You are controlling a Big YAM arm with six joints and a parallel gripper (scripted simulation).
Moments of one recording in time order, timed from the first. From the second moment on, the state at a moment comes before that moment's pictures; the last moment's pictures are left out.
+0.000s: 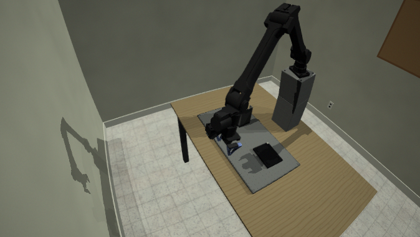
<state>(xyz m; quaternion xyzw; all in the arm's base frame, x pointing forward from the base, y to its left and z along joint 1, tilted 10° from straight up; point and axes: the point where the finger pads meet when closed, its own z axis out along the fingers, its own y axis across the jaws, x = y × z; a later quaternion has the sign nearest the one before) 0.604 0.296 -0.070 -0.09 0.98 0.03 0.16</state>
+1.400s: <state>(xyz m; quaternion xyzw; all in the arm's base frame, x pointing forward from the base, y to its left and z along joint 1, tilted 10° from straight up) 0.569 0.125 -0.137 0.15 0.98 0.05 0.12</state>
